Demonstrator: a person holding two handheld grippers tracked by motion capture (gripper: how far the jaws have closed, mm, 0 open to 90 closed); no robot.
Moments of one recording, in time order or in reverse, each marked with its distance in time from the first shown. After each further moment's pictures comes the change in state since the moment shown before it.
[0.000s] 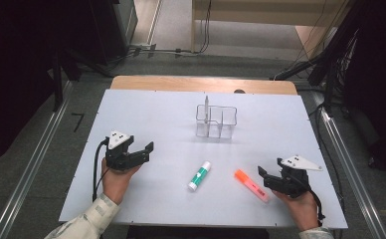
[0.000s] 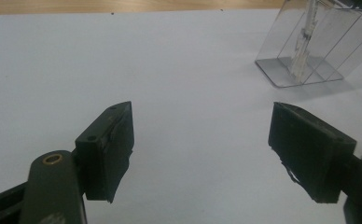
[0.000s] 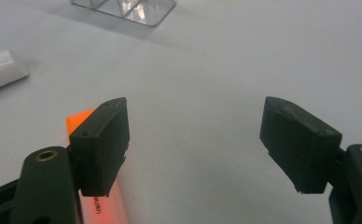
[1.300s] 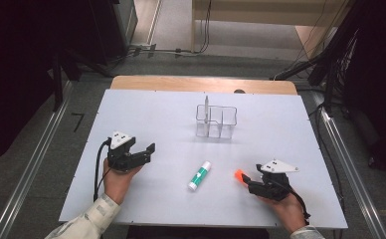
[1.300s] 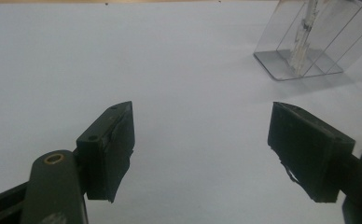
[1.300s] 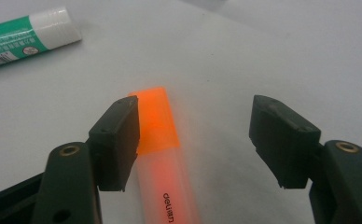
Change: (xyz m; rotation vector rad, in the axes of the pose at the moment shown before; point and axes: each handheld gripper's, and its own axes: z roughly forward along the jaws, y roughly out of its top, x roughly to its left) left arm -0.002 -0.003 0.005 0.024 -0.014 -0.001; right arm 0.032 -0.009 0.026 0.060 0.115 -0.104
